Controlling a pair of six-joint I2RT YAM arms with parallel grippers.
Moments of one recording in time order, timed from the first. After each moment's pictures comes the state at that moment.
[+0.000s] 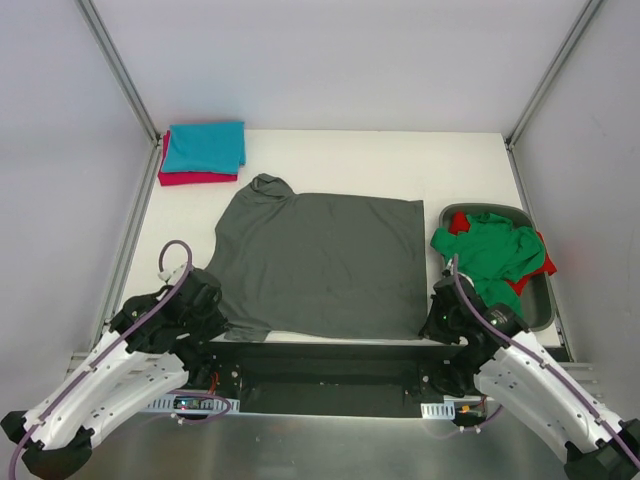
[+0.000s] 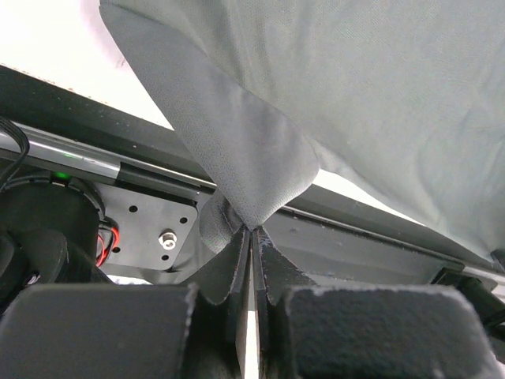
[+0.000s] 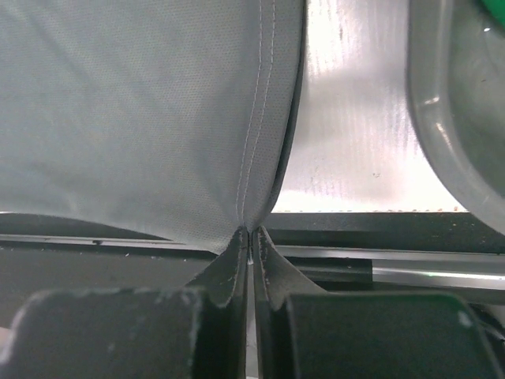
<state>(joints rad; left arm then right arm) -0.71 0.50 0.71 -1.33 -0.14 -1.26 0.61 0.55 0.44 -1.01 0.03 0.80</state>
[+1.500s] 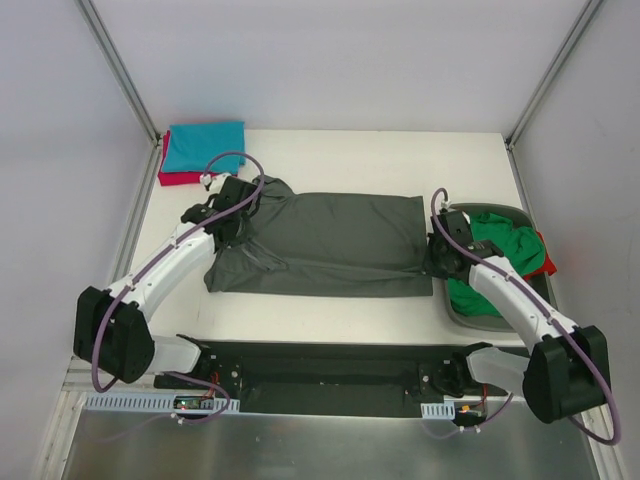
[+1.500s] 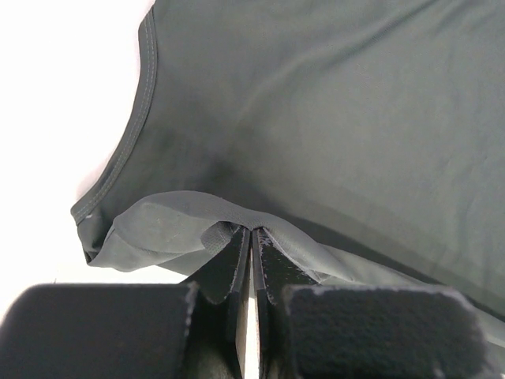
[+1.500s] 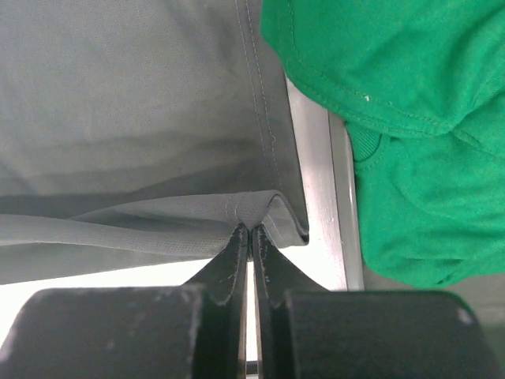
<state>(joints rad) -0.42 1.31 1.03 -0.73 -0.35 -0.73 0.33 1.14 0.76 -0.67 0.16 0.50</state>
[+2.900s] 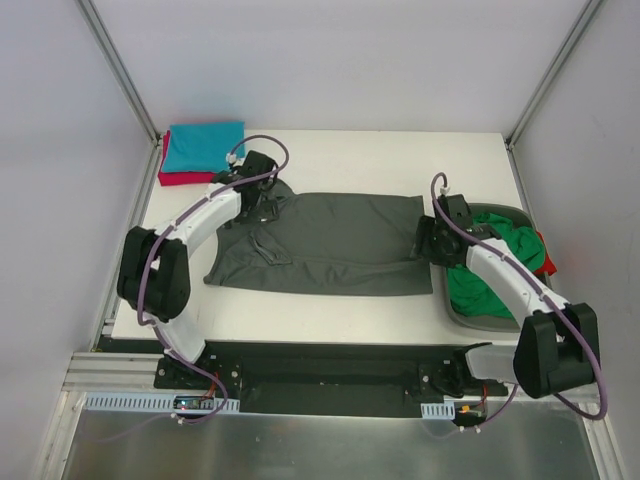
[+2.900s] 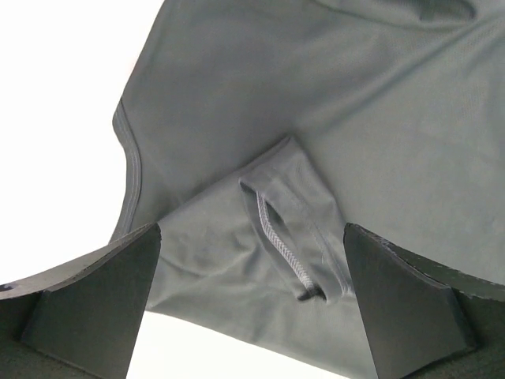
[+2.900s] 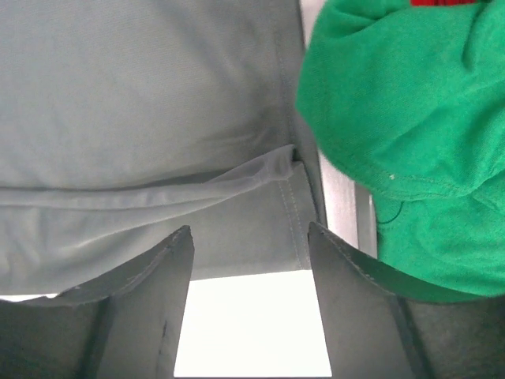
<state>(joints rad) -0.38 1.74 1.34 -0.76 -0.36 -0.53 0.28 1.31 0.87 -0.62 0.09 0.48</state>
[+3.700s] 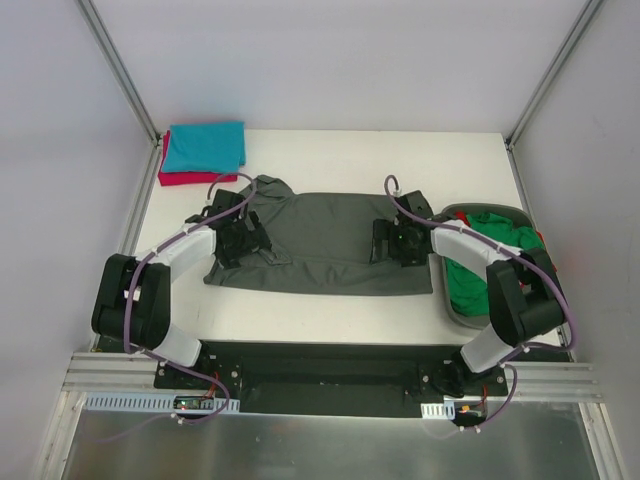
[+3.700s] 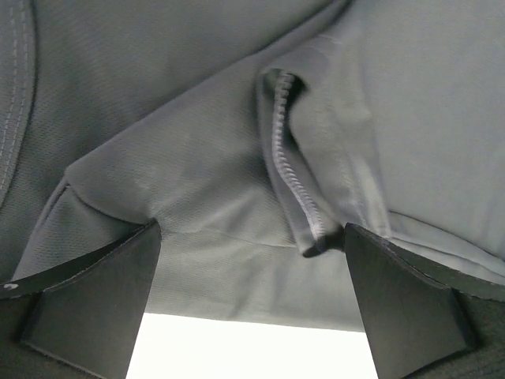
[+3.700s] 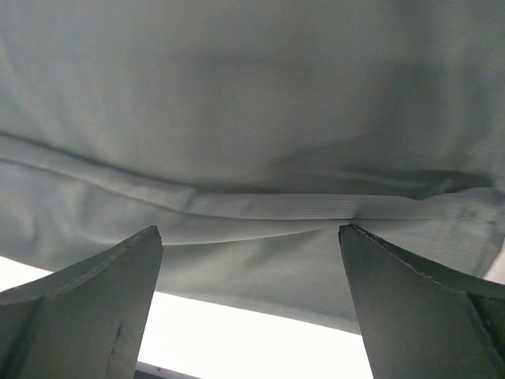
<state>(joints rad) -0.25 1.49 0.87 -0.46 0.04 -0.71 0.43 1.59 0.95 -0.50 -0.10 0.42</state>
